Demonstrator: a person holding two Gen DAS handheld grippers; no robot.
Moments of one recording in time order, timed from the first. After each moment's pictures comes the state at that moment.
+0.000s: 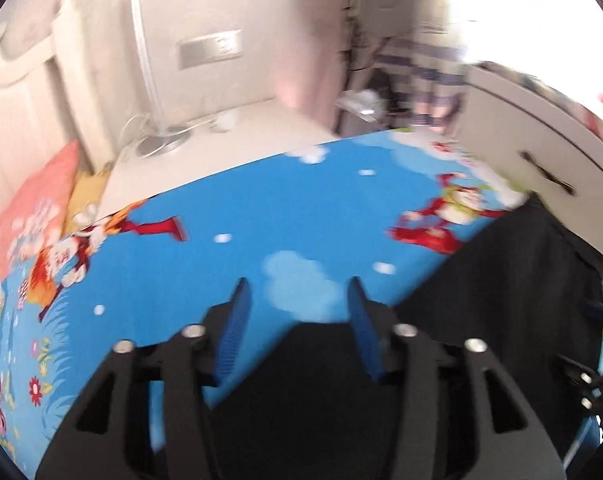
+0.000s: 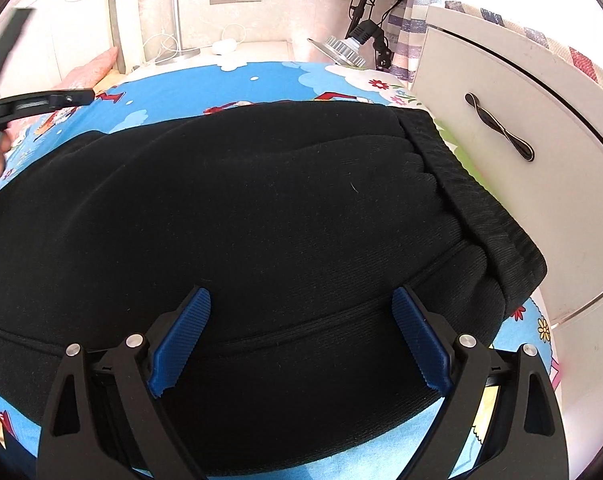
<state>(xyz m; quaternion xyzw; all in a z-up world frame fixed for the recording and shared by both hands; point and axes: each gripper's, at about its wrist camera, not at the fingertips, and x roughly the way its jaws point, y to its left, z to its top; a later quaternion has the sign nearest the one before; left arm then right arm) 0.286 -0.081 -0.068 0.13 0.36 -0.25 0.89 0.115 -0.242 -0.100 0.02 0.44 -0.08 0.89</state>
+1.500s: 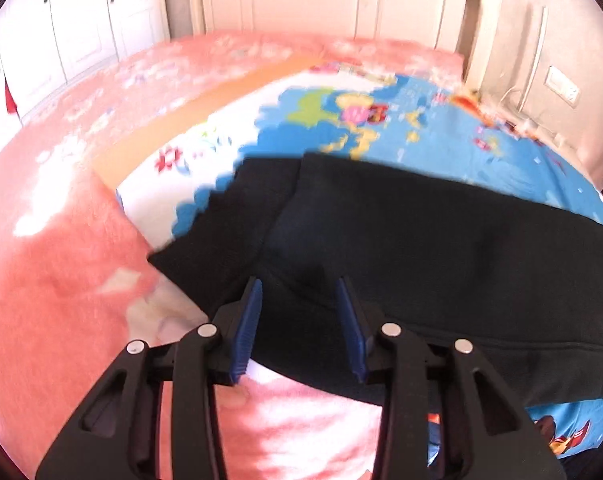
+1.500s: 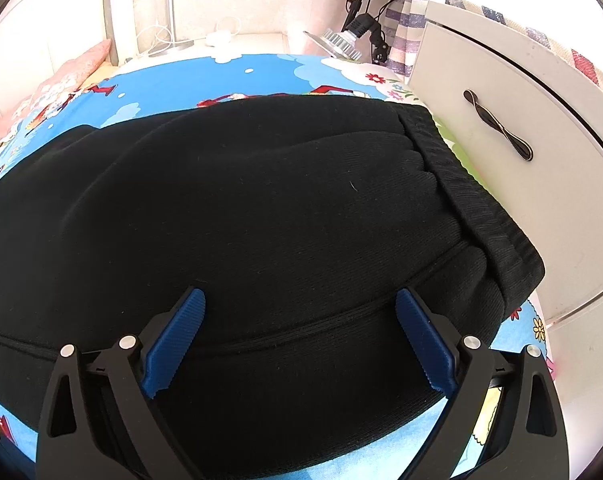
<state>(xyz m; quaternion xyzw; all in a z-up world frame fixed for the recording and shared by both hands) 0.025 0.320 -0.087 -0.09 0.41 0.23 0.88 0.129 -0.239 -0.102 0.00 0.47 -0.09 0.88</state>
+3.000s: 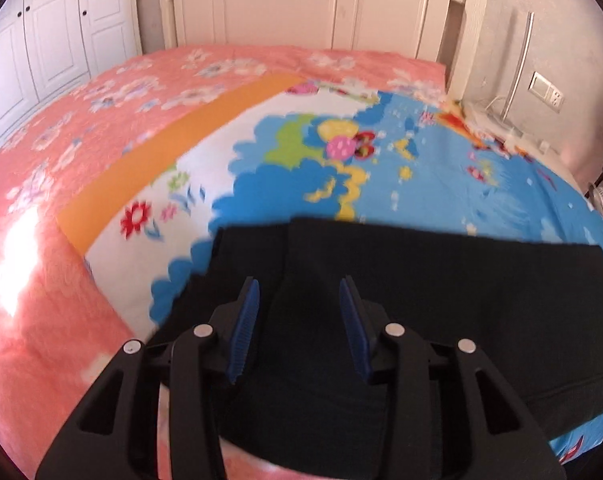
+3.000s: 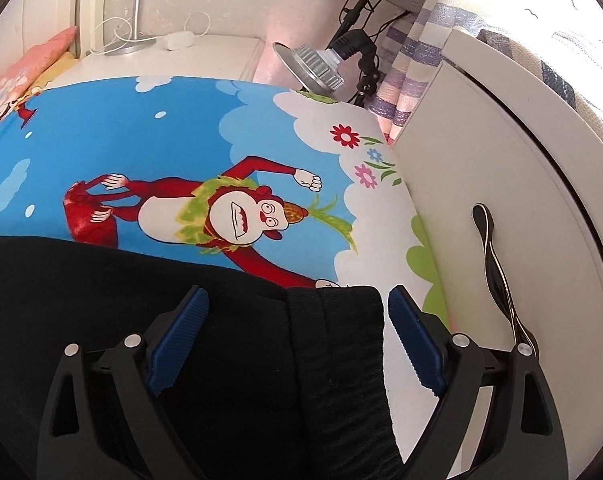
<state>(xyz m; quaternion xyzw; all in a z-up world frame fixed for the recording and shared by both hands) 0.068 0.353 -0.086 -0.09 0.42 0.18 0.88 0.275 -0.309 -0.099 -0.08 0.46 -0.13 0.88</state>
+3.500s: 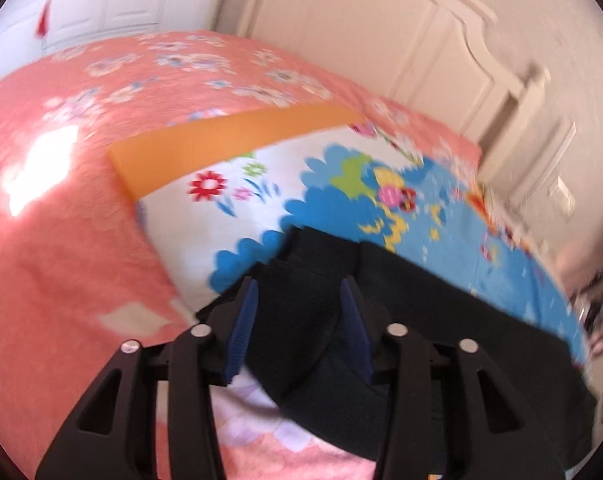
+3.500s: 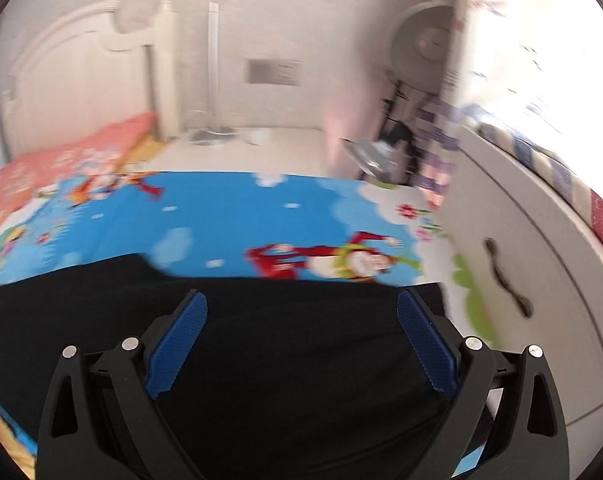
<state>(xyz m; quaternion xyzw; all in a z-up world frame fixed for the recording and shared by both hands) -0.002 0.412 -0.067 -0.27 0.31 0.24 0.88 0.153 -0.189 -0.008 -0.01 0.33 0.00 0.94</state>
